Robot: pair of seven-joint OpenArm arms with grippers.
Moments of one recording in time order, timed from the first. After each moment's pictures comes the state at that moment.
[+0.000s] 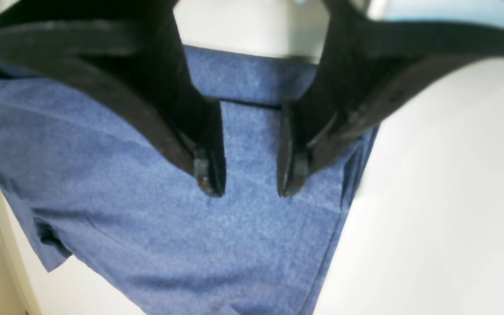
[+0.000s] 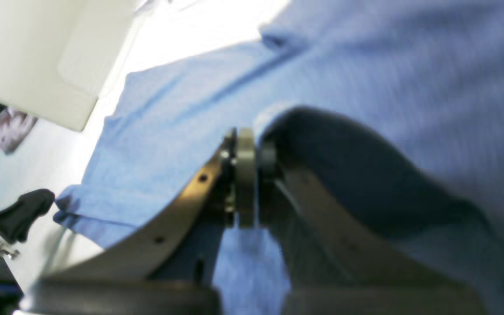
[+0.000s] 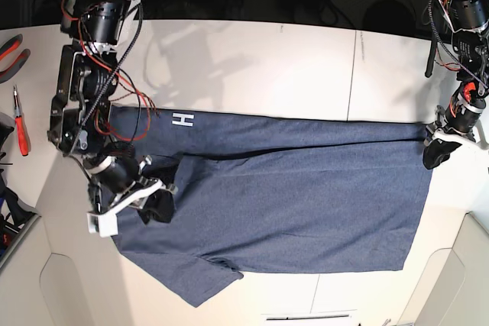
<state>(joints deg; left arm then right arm) -3.9 -20.3 -32.8 54.1 -33.0 -38.3 20.4 11.3 -3.3 14.1 77.9 28.2 27.5 -42.2</state>
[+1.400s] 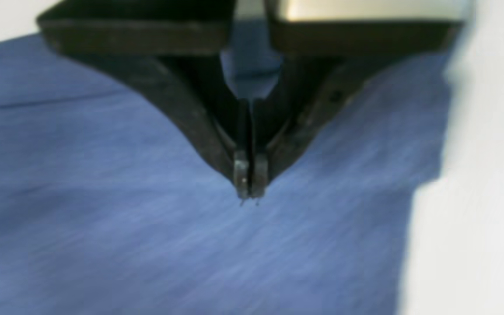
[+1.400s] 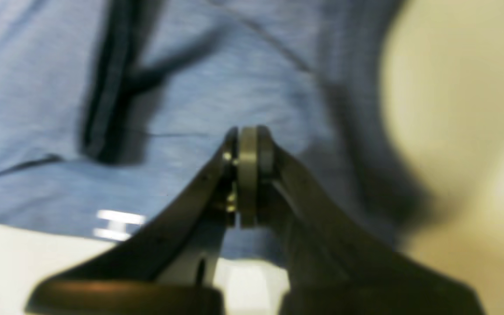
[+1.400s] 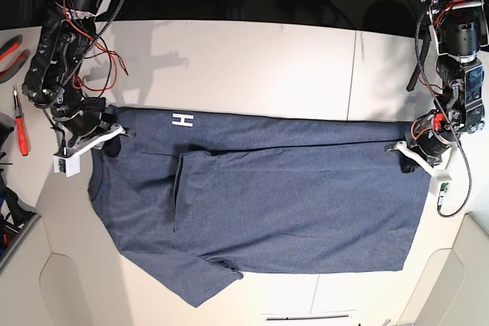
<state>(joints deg) -9.7 -20.6 -15.1 54.2 -13.8 -24.1 21.7 2.5 0.9 25.3 77.8 14.9 26.5 -43.1</state>
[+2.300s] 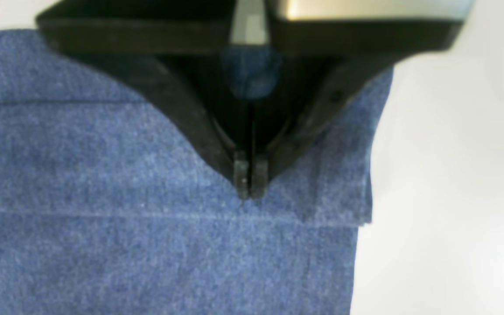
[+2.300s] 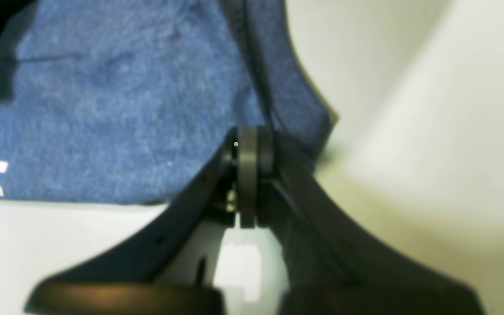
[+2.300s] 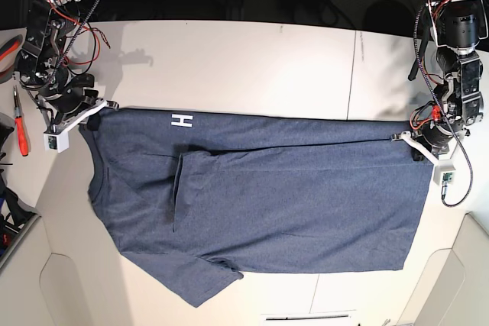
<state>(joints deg) -7.8 -20.6 -15.1 54.3 -10.6 -19.7 20.3 -1.3 6.8 23.4 70.6 8.5 25.5 -36.0</state>
